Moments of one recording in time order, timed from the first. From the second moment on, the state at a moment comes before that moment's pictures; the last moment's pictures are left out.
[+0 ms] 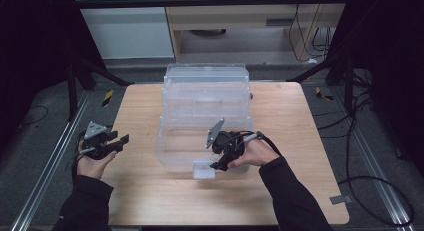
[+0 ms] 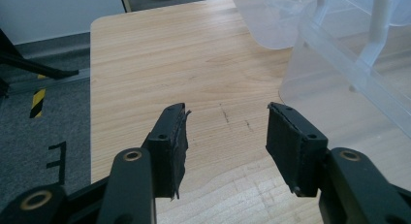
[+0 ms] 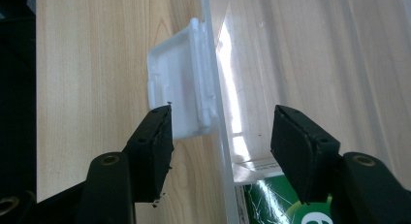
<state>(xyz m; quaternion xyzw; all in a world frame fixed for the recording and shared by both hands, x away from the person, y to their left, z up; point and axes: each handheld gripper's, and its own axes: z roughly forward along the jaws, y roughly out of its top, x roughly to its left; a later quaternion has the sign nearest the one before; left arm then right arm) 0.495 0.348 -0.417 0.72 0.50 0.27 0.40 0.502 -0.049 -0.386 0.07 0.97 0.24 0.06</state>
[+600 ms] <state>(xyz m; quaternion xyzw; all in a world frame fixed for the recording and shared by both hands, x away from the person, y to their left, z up) 0.496 0.348 -0.415 0.72 0.49 0.28 0.40 0.507 -0.041 -0.401 0.08 0.98 0.19 0.02</state>
